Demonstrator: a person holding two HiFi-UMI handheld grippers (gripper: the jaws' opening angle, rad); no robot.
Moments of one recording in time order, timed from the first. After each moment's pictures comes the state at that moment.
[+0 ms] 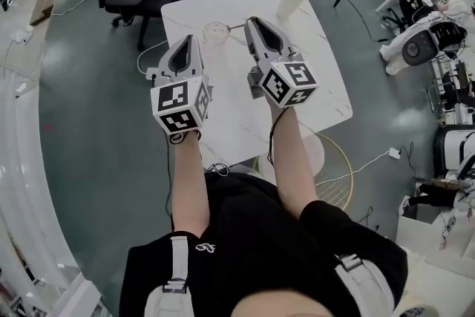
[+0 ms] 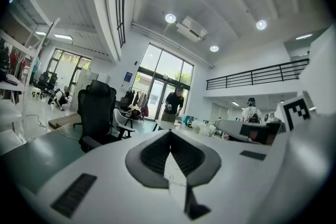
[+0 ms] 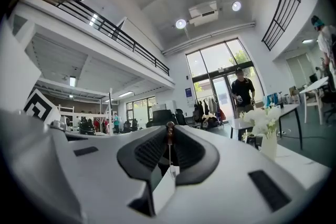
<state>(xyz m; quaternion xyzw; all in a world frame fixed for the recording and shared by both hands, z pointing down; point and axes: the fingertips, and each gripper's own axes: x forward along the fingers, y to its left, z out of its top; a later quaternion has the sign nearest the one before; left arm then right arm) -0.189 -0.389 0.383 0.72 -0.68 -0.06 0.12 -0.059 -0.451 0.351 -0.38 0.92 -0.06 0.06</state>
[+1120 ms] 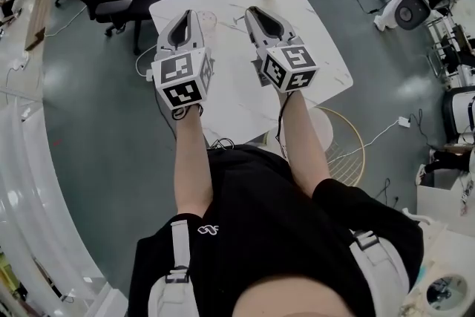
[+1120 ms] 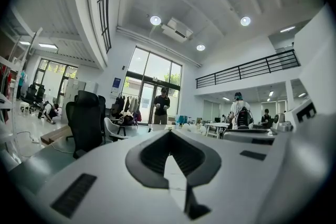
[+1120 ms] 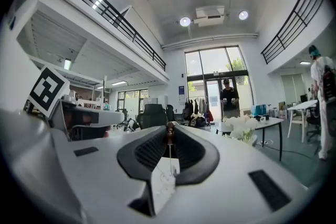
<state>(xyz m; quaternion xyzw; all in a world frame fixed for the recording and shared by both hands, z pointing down) -0.157 -0.394 0.341 0.76 -0.65 -0.03 0.07 -0.018 -0.420 0.348 -0.43 0.90 -0.02 0.01</state>
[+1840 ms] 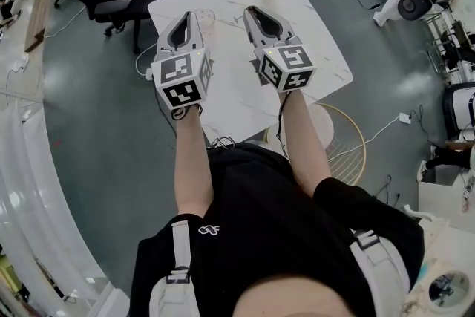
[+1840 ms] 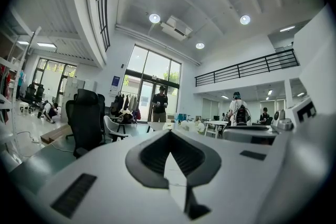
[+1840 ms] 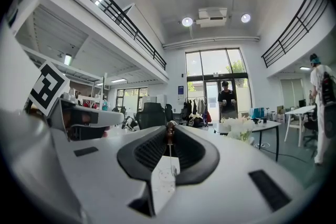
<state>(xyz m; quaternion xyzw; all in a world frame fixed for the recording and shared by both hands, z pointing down) -0.154 -0.386 0.351 0.76 -0.65 -0.02 0.07 -0.017 -0.411 0.352 -0.44 0.90 0.00 -0.01</state>
